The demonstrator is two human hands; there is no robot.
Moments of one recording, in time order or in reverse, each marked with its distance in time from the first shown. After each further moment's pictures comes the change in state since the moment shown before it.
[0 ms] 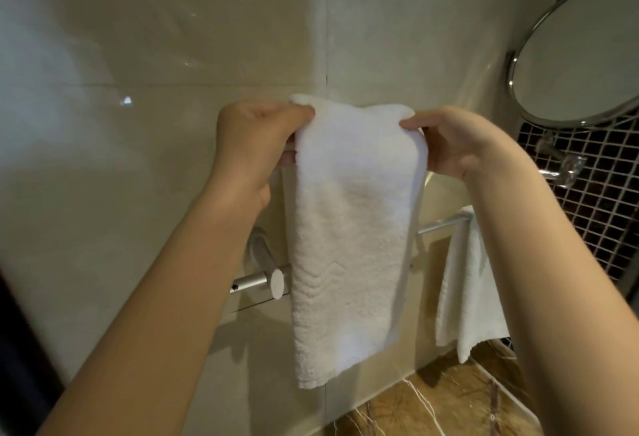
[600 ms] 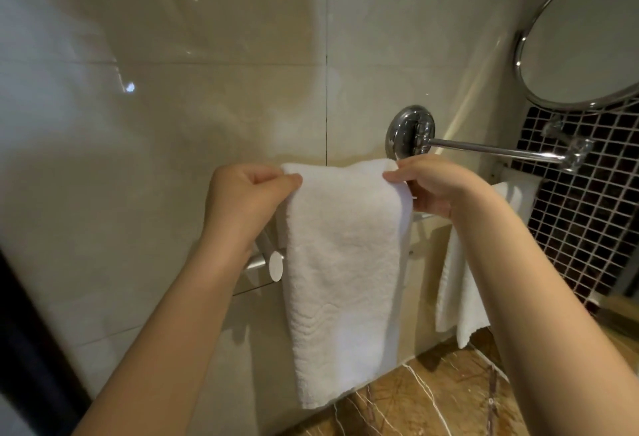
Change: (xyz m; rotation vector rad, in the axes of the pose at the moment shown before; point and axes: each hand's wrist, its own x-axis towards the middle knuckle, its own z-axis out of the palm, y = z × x) left_hand -0.028 -0.060 -0.029 0.283 0.082 -0.108; right_hand -0.001 0.069 0.004 -0.189 0.074 0.096
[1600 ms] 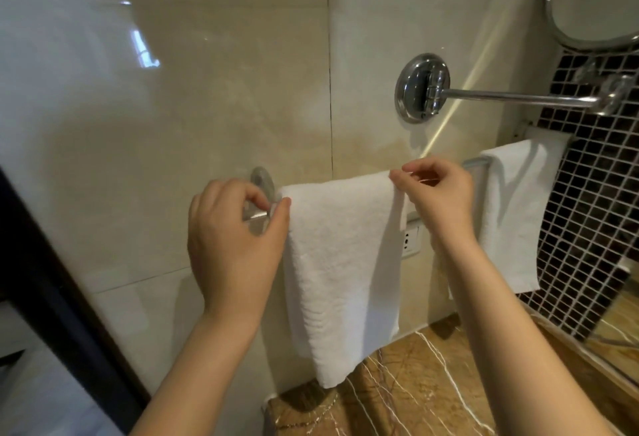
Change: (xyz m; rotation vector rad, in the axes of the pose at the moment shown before) left_hand -0.071 -0.065 -0.012 0.585 0.377 0.484; right_hand -0.030 0.094 0.032 0.026 0.497 -0.449
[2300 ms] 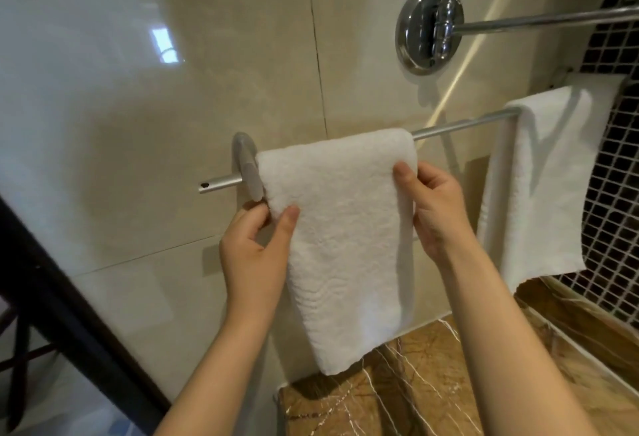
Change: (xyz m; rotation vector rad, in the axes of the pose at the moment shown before) left_hand -0.054 -0.036 0.055 -0.464 -0.165 -0.205; right_hand -0.021 0.063 0.008 0.589 -0.287 0.198
